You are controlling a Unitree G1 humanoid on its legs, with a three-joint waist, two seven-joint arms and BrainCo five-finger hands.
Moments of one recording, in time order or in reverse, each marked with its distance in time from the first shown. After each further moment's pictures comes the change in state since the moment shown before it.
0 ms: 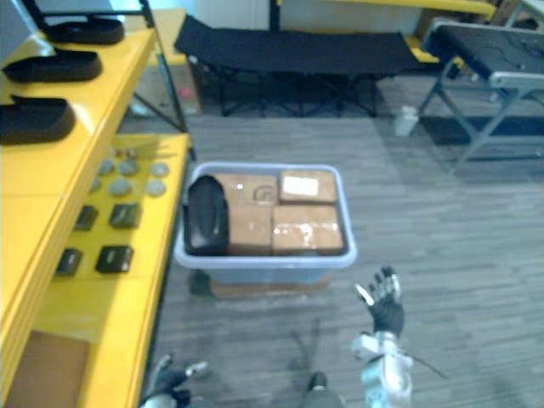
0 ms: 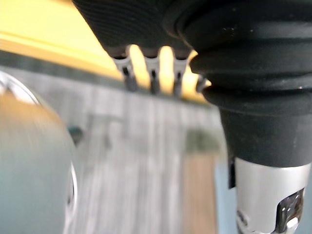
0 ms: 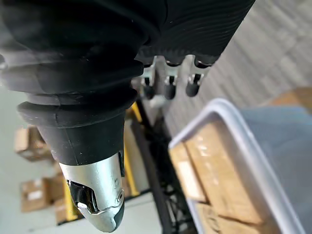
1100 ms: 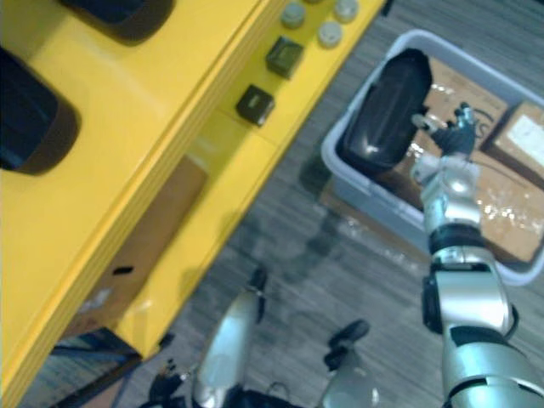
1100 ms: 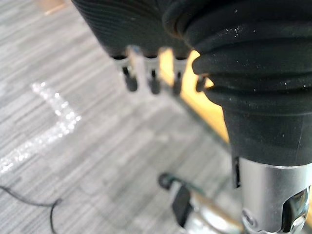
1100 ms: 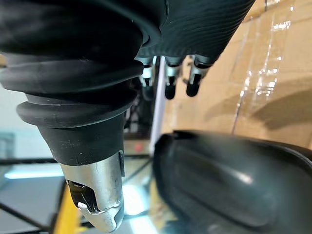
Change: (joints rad) left arm 0.044 -0.043 -0.009 0.001 -0.142 -0.106 -0.198; right arm -1.320 -0.521 -0.011 0.956 -0.019 0.220 -0.160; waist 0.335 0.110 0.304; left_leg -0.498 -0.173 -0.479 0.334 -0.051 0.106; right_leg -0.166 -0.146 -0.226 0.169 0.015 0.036
